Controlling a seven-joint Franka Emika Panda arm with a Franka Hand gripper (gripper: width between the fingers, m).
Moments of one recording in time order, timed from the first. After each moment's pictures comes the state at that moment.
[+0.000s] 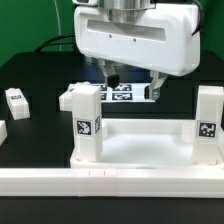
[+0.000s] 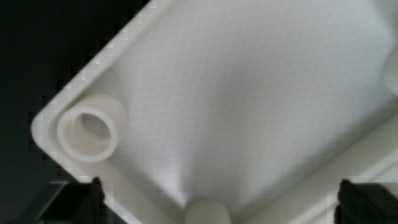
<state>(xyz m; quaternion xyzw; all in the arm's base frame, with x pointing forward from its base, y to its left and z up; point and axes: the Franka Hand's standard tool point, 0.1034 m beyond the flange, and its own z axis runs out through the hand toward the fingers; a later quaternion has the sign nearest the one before) 0.582 0.000 0.098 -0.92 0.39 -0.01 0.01</state>
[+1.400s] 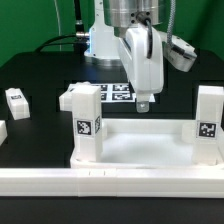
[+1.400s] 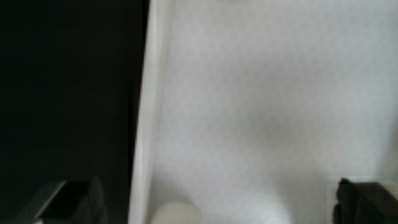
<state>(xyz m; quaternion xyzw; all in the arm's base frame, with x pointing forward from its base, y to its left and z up) 0.559 0.013 0.076 -0.71 0.70 0.01 0.02</state>
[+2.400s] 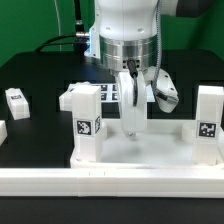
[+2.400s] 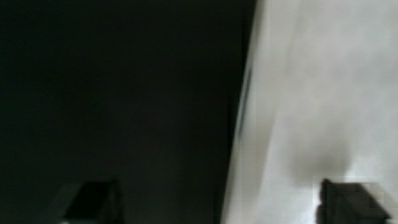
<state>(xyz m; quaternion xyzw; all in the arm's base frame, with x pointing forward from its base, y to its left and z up) 0.526 0.001 0.016 -0.72 0.70 0.04 -0.03</state>
